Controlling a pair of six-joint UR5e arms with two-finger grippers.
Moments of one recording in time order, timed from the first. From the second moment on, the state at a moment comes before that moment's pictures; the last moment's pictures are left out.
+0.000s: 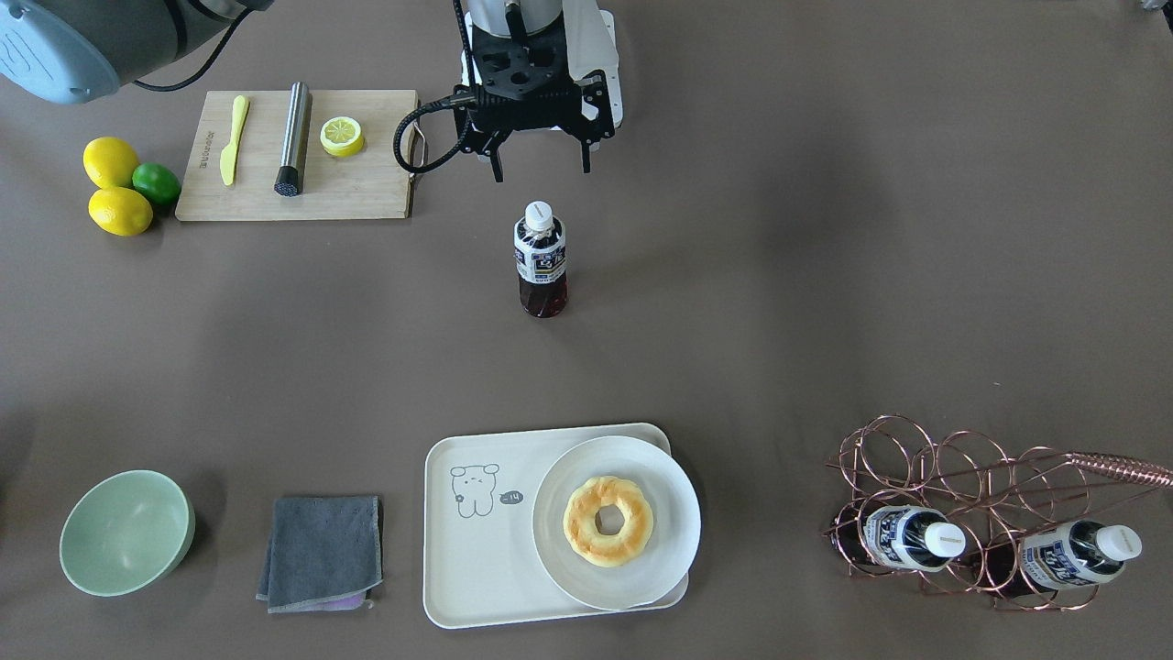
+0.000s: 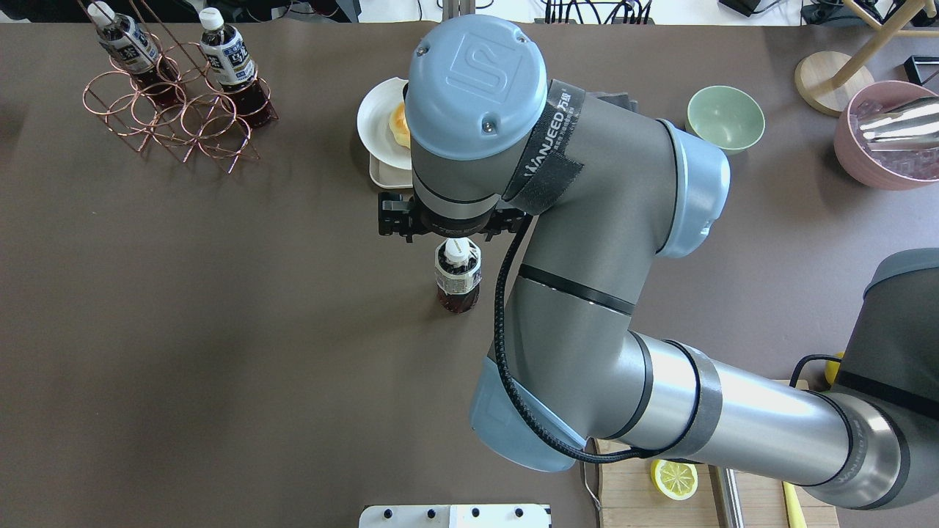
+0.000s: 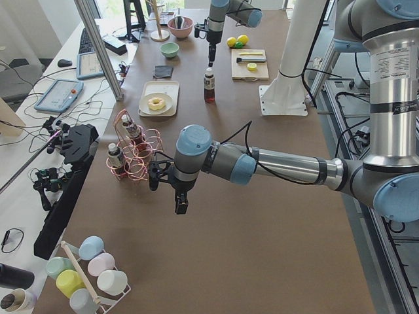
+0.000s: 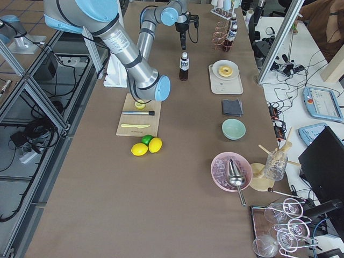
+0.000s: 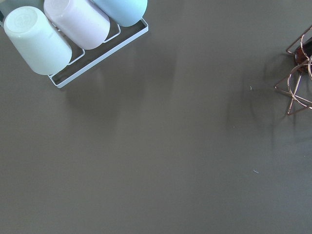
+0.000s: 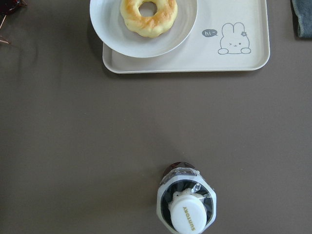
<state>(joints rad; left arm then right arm) -1.57 -1.46 -1.82 -1.79 -2.28 -0.43 0.53 -0.63 1.85 -1.96 1.82 1.18</state>
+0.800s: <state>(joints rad) -1.57 -1.46 -1.81 -1.79 -2.28 -0.43 0.52 -0.59 1.76 -1.95 1.79 1.17</state>
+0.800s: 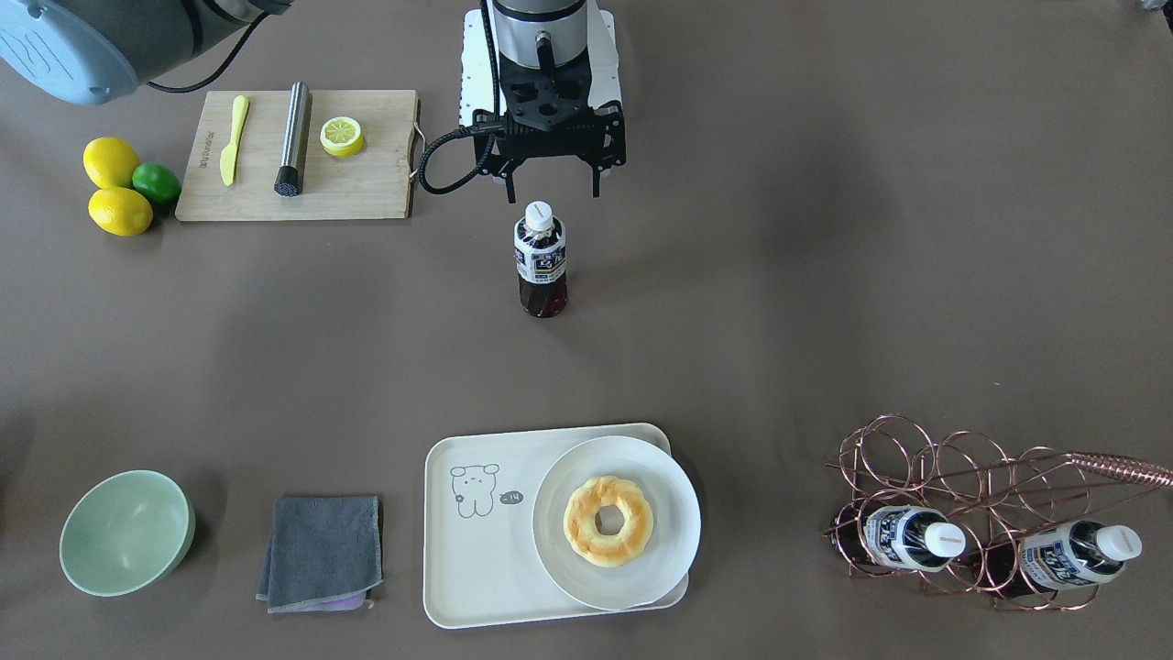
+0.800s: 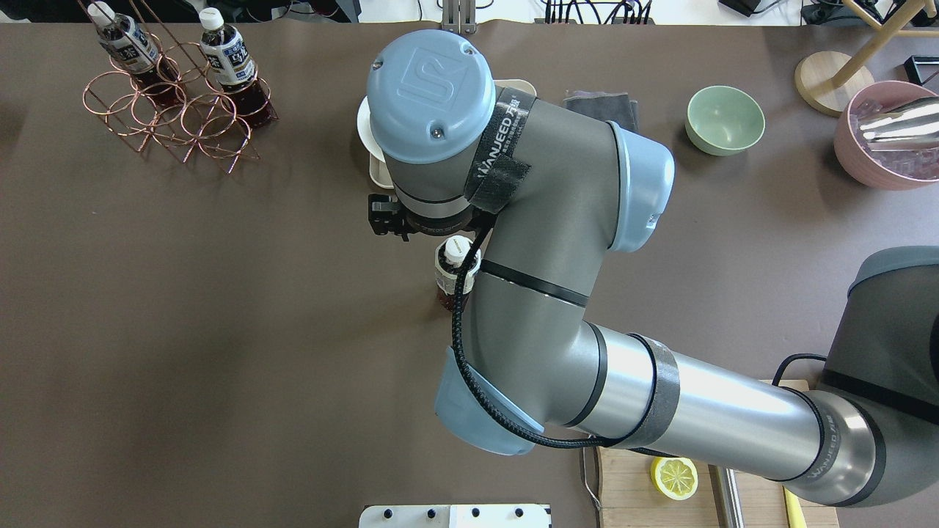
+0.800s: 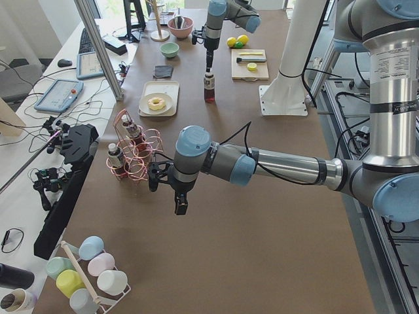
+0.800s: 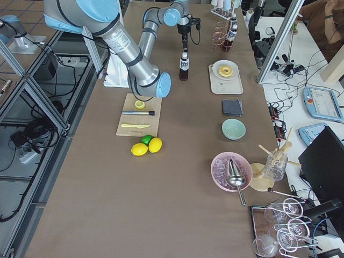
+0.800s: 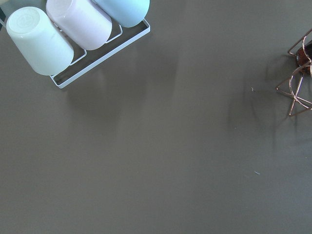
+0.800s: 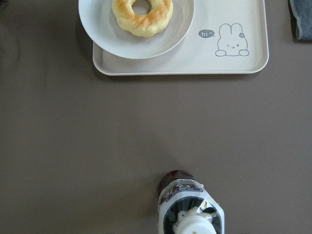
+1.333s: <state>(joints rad) -1.57 -1.47 -1.80 -1.79 -2.28 -0.43 0.52 -0.62 1.75 -1.95 1.79 1.17</state>
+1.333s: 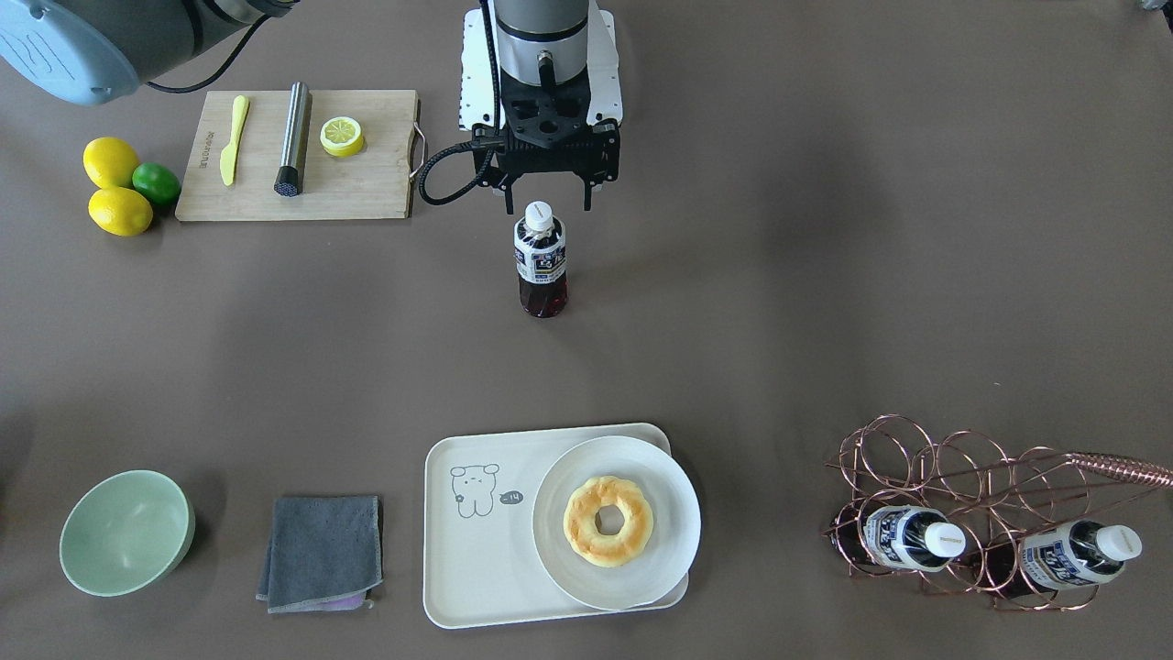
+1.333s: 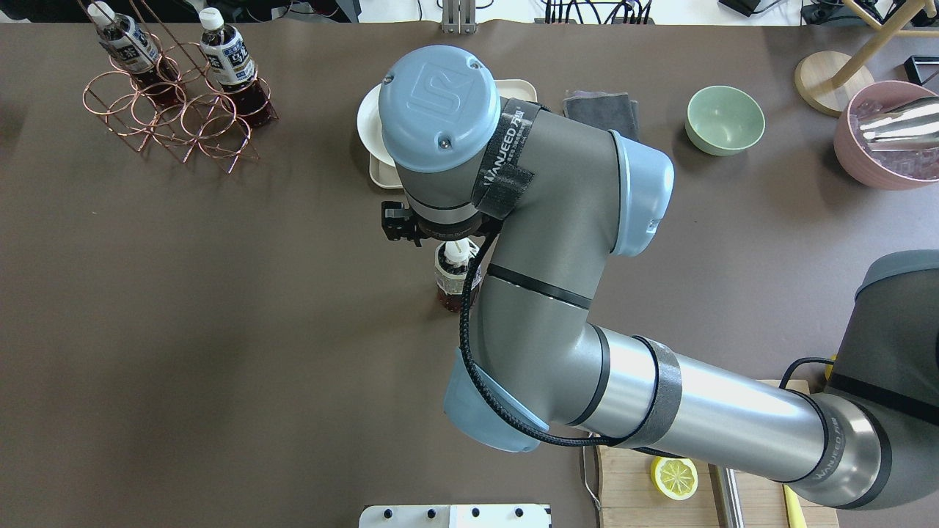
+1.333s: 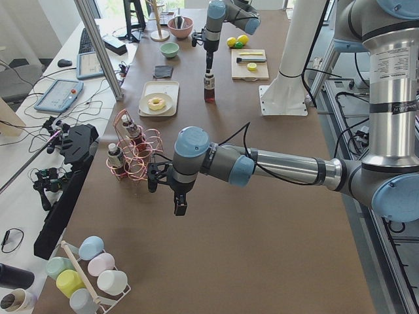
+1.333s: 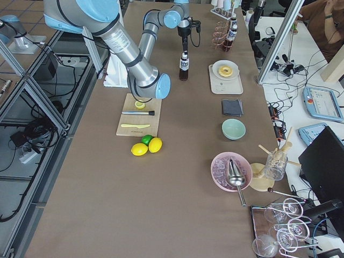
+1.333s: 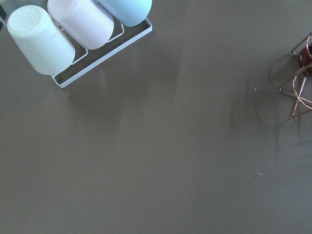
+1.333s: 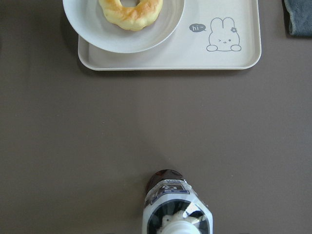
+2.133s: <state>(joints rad) -1.57 -1.48 -1.80 -1.79 -2.28 -0.43 0.50 -0.64 1.75 -1.95 1.78 1.18</state>
